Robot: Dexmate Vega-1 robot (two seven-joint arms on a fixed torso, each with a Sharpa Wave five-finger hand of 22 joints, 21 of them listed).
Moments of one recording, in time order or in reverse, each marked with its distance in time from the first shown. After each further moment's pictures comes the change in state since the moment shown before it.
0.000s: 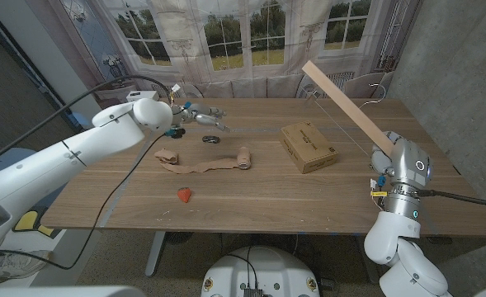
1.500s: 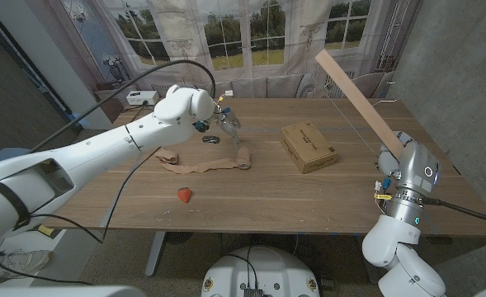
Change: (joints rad) left arm -0.269 -0.228 0.350 0.063 0.660 0.104 -0.454; left_hand 0.076 -0.038 -0.078 0.015 0.058 0.013 -0.012 -0.005 0.002 -0.002 0.018 -0.001 0.014 -0.038 -0.023 -0.006 0.000 0.005 -0.031 -0.015 0.000; right arm -0.006 0.043 0.019 0.048 0.052 0.092 -0.142; right_hand -0.004 -0.004 0.017 0.008 -0.004 -0.008 -0.001 0.041 0.035 0.000 0.000 0.075 -0.004 0.000 0.000 0.000 0.000 -0.006 0.002 0.053 -0.028
